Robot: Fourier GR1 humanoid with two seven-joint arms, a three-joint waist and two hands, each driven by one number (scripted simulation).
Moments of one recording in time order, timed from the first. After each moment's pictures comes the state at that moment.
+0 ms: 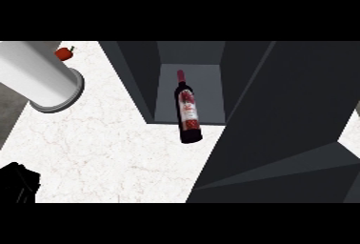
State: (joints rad) left arm 0.35 0.62 -0.10 -1.93 0.62 -0.07 -0.39; right arm -0.19 -0.11 0.50 -2.26 -0.33 0.26 0.56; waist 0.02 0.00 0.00
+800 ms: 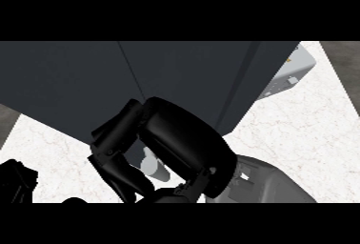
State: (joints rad) left arm 0.34 0.56 -0.04 -1.92 0.60 -0.14 -0.33; right arm -0.79 0.00 0.51 -1.81 -0.51 -0.17 0.47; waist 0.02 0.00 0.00
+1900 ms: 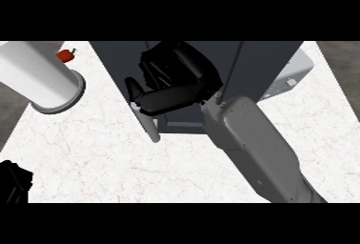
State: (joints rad) left arm 0.34 0.49 0.05 -1.92 0.55 -0.22 -0.28; right arm -0.89 0.00 0.32 -1.28 -0.57 0.04 0.17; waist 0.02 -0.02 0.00
